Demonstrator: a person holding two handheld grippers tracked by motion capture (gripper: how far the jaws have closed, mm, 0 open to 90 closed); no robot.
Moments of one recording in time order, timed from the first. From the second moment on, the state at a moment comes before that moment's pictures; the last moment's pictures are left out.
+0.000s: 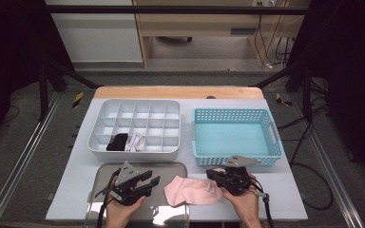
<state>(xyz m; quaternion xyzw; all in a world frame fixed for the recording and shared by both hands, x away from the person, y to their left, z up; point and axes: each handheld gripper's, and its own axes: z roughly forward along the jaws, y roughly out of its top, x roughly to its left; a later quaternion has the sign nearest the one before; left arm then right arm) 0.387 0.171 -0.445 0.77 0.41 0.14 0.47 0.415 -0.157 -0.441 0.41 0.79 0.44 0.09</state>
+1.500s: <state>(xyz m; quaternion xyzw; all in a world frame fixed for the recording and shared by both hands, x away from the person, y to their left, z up) 0.391 0.137 -0.434 0.77 0.37 0.16 0.49 0.367 -0.200 -0.472 0.42 0.79 0.43 0.12</state>
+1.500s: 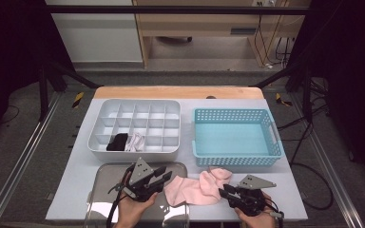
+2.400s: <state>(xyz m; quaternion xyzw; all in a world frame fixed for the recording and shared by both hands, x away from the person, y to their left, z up) 0.387 0.119 -0.443 0.79 0.33 0.16 0.49 0.410 -0.170 -0.428 0.41 0.79 0.46 0.08</state>
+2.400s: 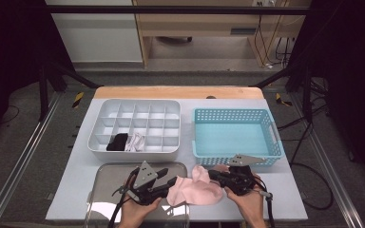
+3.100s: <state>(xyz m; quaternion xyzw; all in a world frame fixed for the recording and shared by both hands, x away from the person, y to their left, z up) 0.412 0.056 -0.464 0.83 0.28 0.16 0.46 0.423 -0.164 -0.428 0.43 0.76 0.48 0.08</state>
